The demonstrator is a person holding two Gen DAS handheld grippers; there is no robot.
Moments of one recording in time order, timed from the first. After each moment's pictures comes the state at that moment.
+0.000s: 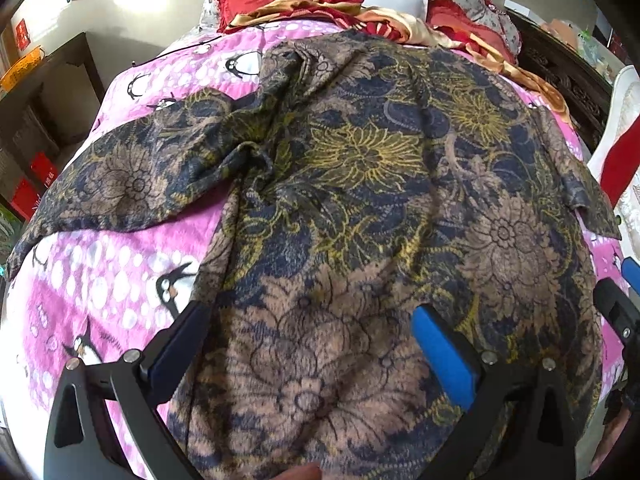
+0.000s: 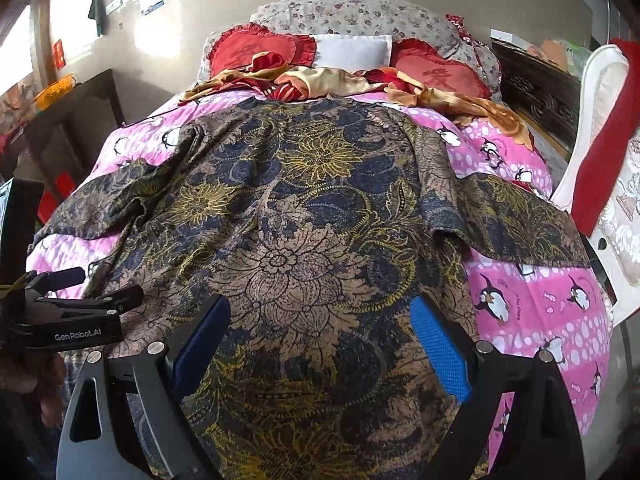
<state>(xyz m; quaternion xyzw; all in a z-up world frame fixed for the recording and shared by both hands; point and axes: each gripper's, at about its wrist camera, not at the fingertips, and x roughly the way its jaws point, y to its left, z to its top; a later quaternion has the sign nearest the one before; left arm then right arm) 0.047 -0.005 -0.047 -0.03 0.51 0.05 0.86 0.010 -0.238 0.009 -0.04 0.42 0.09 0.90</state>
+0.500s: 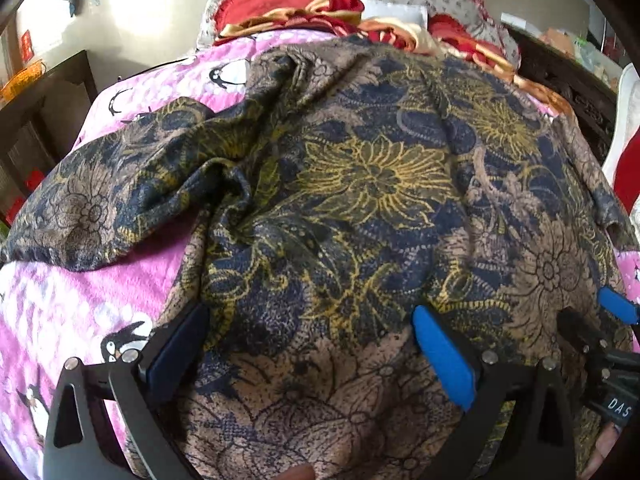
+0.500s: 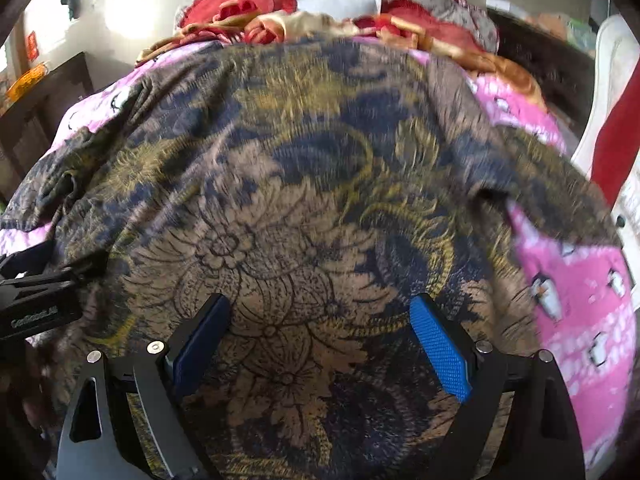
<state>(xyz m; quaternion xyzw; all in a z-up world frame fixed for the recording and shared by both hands) 0.076 -0.001 -0.089 -0.03 0.45 0.05 0.89 0.058 -0.239 -0.071 -0.03 0.46 0.07 0.88</state>
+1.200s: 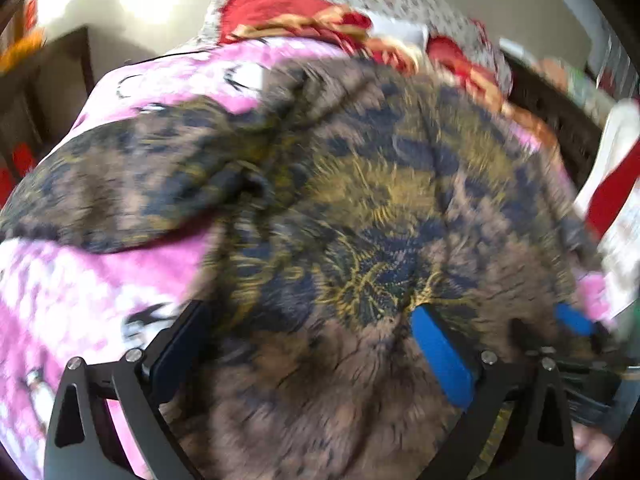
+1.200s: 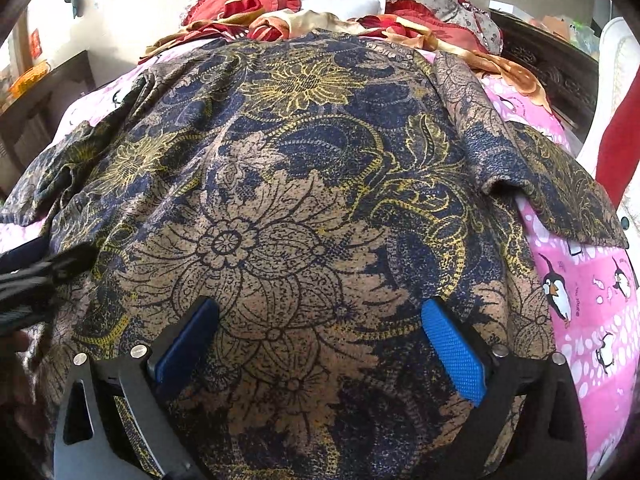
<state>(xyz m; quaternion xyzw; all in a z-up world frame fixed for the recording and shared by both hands) 0.046 0.028 -0.054 -0.10 0.45 0.02 0.89 0.059 -0.233 -0.076 -0.04 0.46 0.07 0.89</state>
